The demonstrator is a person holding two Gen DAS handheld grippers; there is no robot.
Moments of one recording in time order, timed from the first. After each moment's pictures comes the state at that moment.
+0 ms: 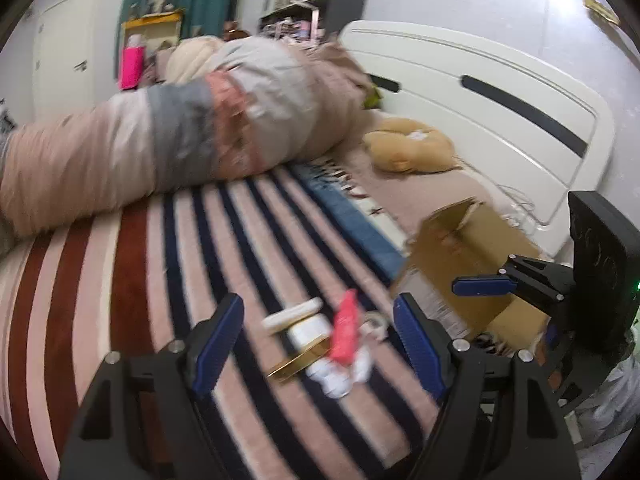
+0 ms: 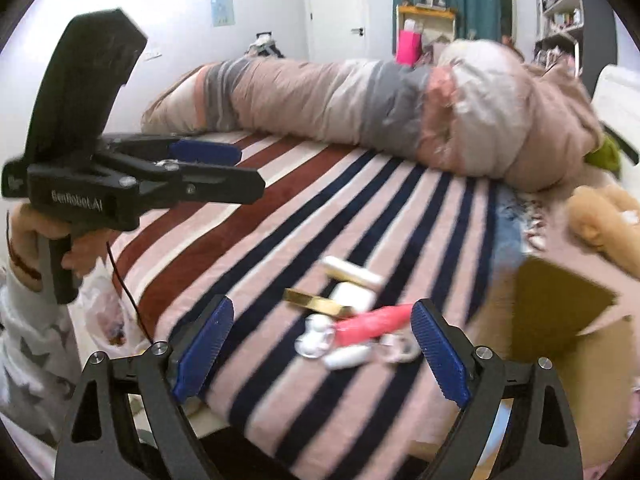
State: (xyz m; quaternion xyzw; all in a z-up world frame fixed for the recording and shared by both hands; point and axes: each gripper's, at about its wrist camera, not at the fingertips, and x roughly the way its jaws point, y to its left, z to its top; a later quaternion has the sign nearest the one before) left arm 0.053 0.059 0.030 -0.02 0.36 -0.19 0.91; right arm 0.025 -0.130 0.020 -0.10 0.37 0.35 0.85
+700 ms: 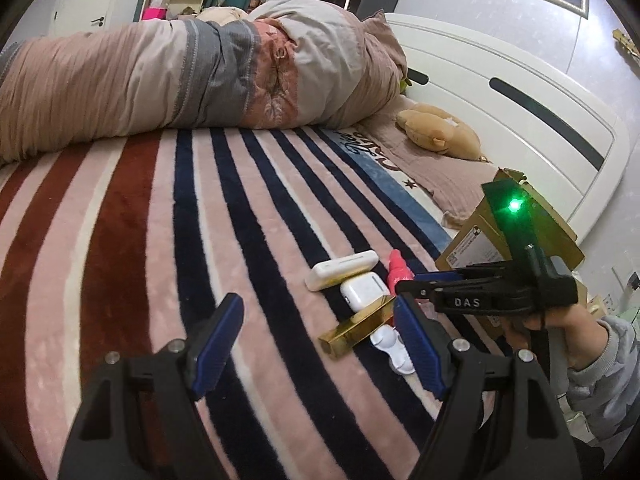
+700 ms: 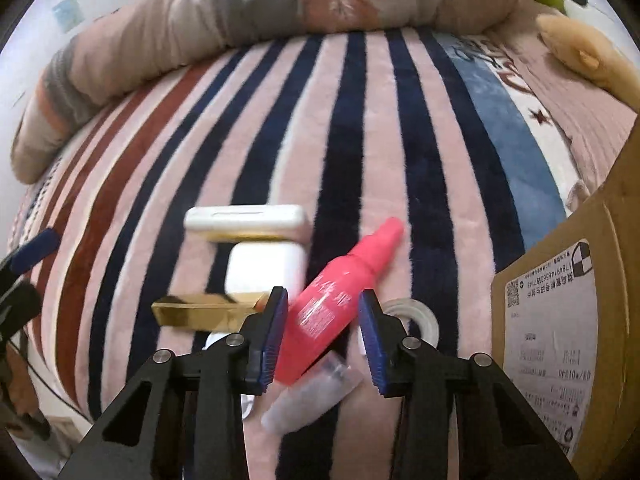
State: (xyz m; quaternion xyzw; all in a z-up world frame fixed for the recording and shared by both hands) left arm 0.078 0.110 -0.078 -0.09 0.38 -0.21 0.90; right arm 0.145 -0.116 -0.116 0.00 0.55 0.15 0.82
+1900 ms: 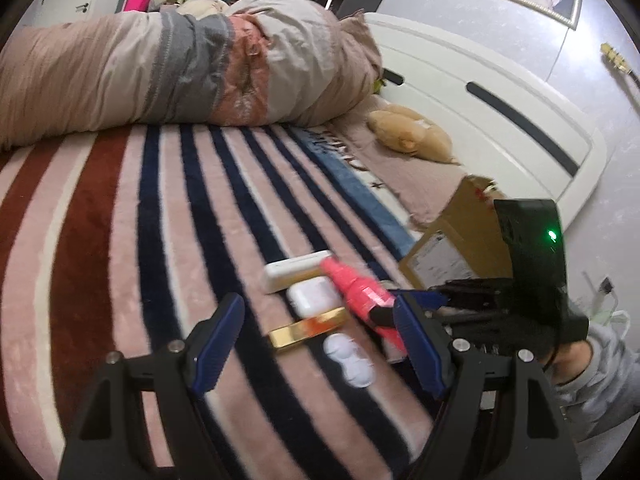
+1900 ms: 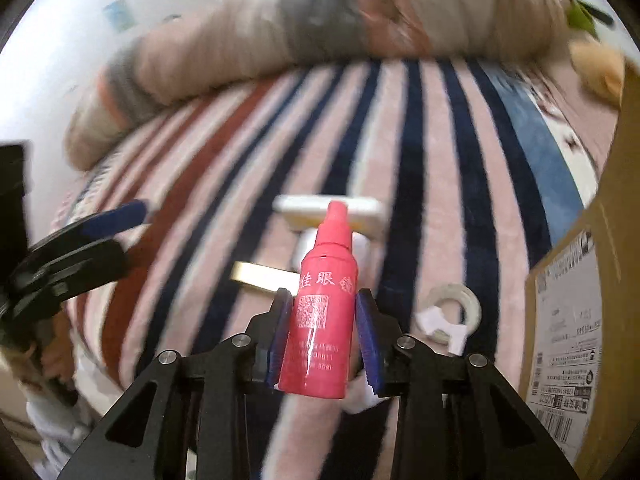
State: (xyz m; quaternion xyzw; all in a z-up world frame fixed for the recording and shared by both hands) left arm 0.078 0.099 -0.062 -0.12 0.38 -0.27 0.88; right arm 0.097 -0.106 -0.078 0.00 0.50 0.26 0.83
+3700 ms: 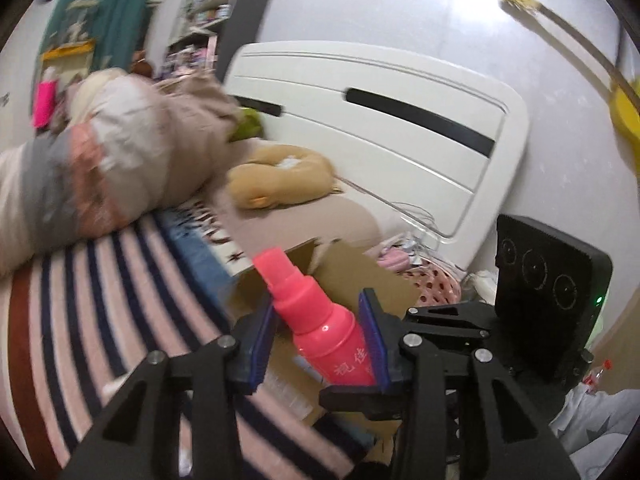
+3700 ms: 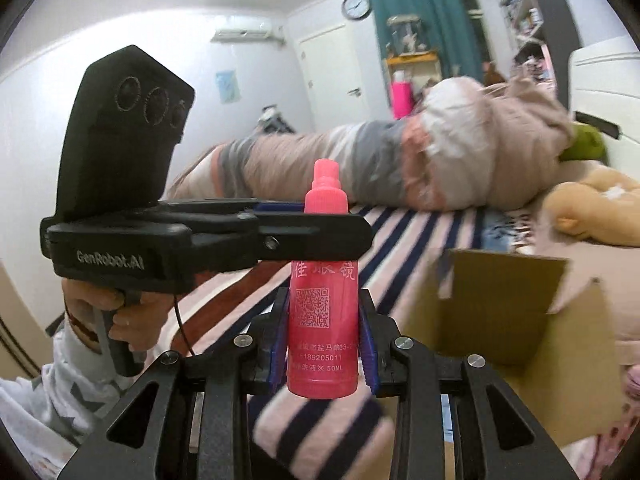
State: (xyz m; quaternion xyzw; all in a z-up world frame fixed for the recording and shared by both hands) left arm 0.051 -0.118 0.076 -0.01 0.29 -0.37 0.88; right arm 0.001 -0.248 0.059 0.01 0.28 0.37 0.88
